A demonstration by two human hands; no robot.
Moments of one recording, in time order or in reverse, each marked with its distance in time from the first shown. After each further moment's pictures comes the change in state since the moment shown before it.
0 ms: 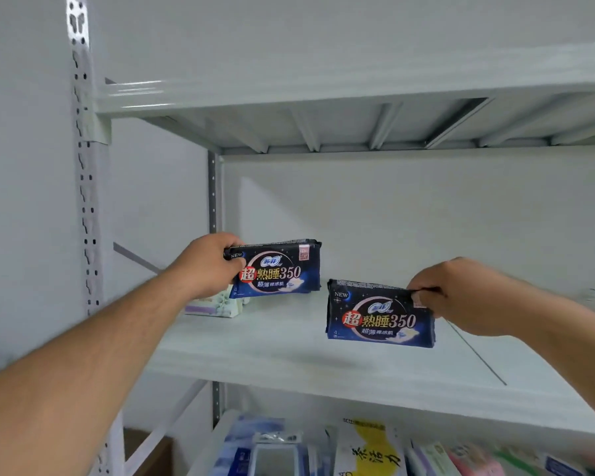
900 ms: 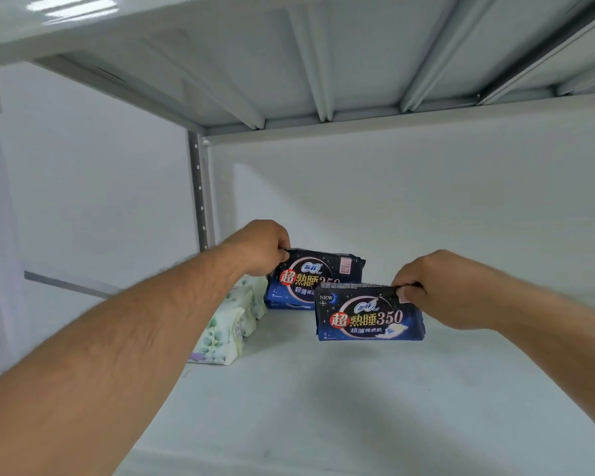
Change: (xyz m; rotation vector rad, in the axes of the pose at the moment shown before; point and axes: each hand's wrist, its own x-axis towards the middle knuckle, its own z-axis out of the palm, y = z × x) left_hand 0.212 -0.036 0.094 0.481 -0.235 0.237; right_hand 0.199 -0.008 0.075 0.053 -0.011 -0.067
